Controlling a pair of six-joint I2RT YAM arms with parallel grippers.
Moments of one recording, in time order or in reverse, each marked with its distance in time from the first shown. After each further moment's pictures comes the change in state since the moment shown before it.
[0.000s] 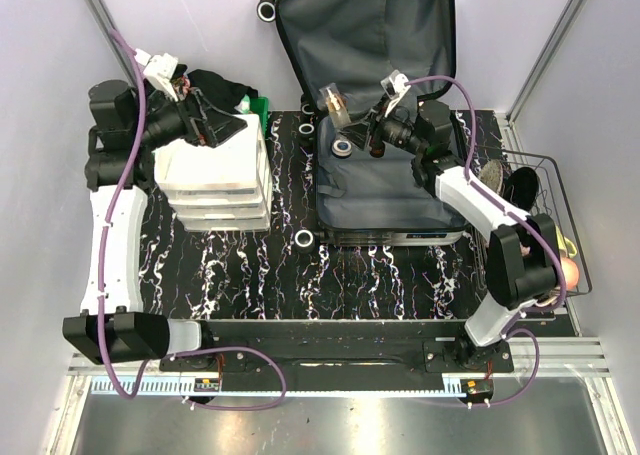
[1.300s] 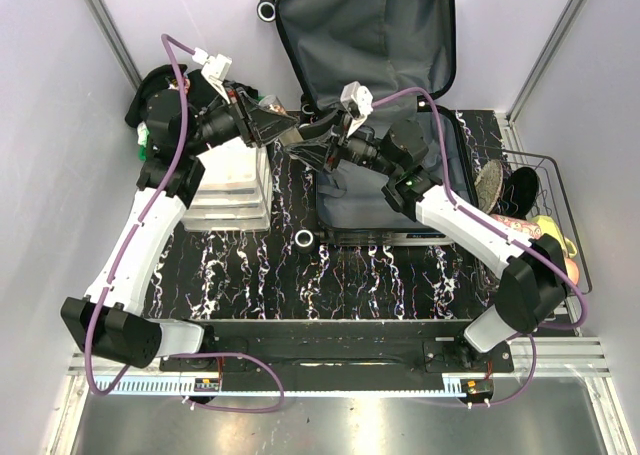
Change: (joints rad) left arm -0.359 -0.011 -0.183 0.550 -0.066 -0.315; right arm 0.333 -0.146 0.011 0.137 0.077 -0.011
